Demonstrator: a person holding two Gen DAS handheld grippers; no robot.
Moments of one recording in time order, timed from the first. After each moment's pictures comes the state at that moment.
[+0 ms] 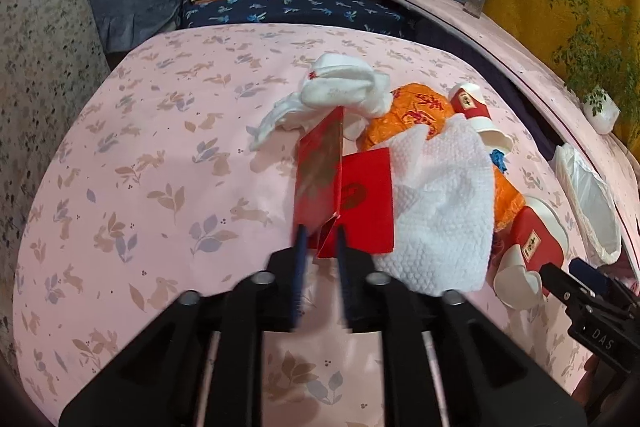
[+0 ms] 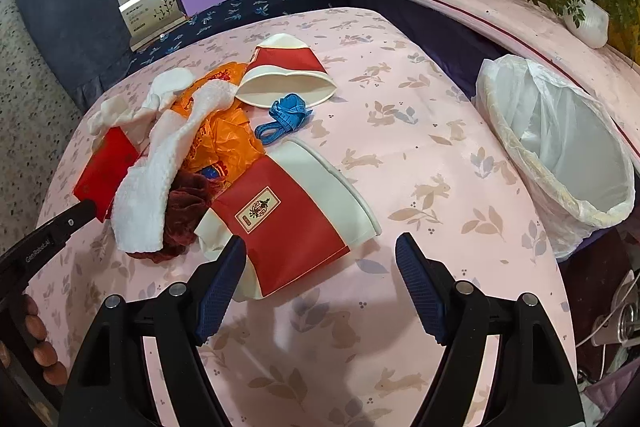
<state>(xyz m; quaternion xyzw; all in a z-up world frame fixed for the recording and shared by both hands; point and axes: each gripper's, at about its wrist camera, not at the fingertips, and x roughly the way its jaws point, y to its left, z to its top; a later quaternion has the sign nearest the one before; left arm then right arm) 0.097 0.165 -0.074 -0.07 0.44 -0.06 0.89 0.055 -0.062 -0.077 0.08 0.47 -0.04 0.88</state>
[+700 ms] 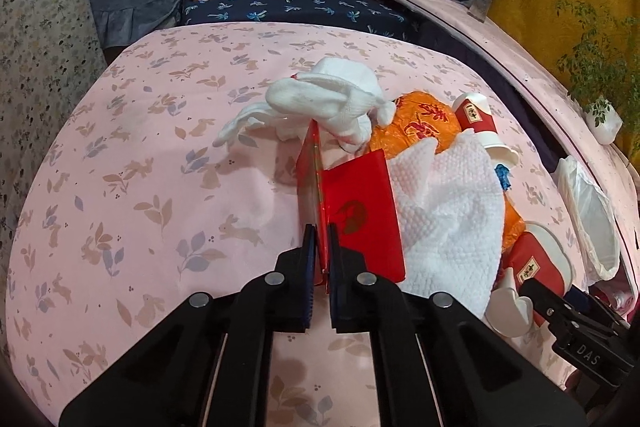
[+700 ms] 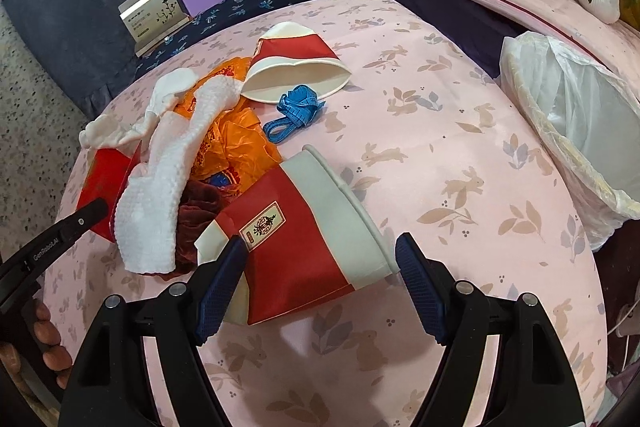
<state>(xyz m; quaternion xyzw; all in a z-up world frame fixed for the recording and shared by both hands) 0.110 0.159 -0.073 -0.07 0.44 -0.06 0.89 0.071 -0.065 -0.092 0.13 0.48 -0.02 0.87</state>
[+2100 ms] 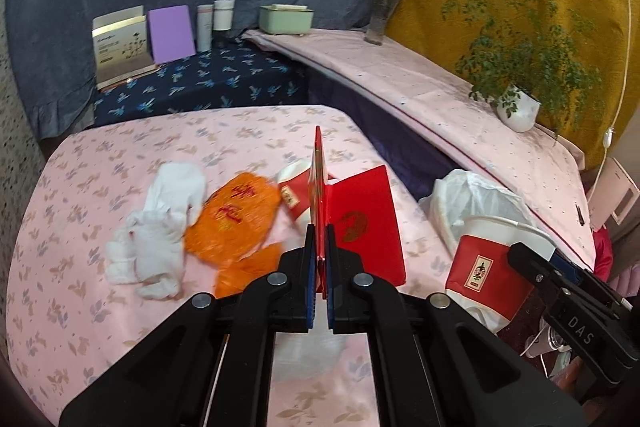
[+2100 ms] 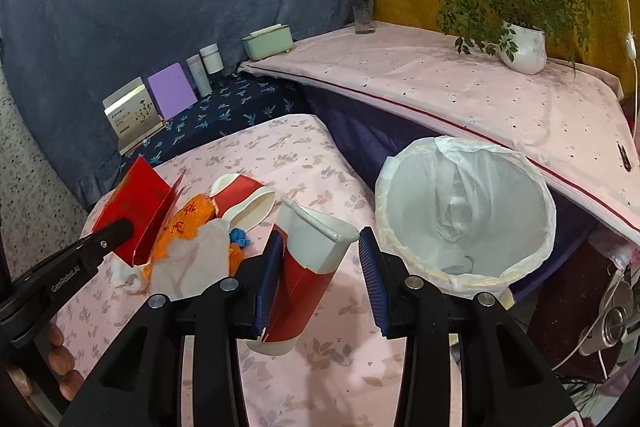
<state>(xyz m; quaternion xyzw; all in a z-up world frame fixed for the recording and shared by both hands) 0.088 0.023 0.027 -0.03 0.36 -0.19 0.91 0.017 -0.163 0.023 0.14 0.34 -0.10 0.92</state>
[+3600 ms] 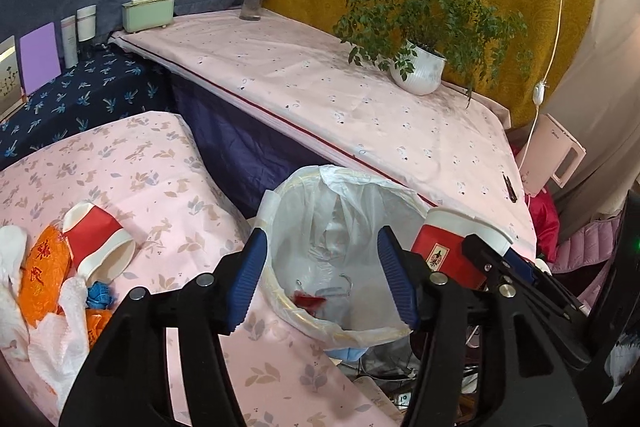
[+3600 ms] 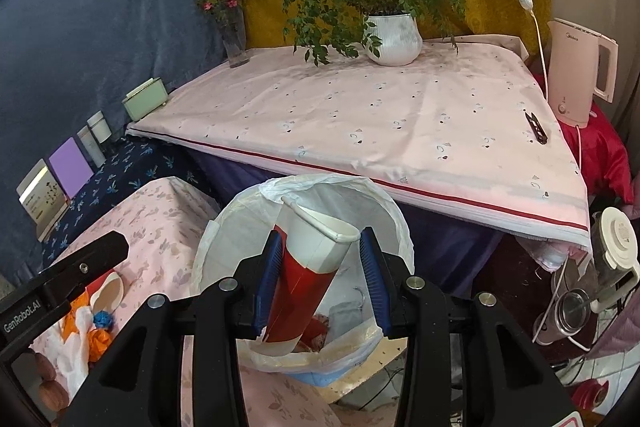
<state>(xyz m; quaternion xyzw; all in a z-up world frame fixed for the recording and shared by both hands) 0.113 -0.170 0.026 0.00 0.38 -0.34 0.86 0.005 -0.327 0.006 0.19 0.30 -0.26 0.90</state>
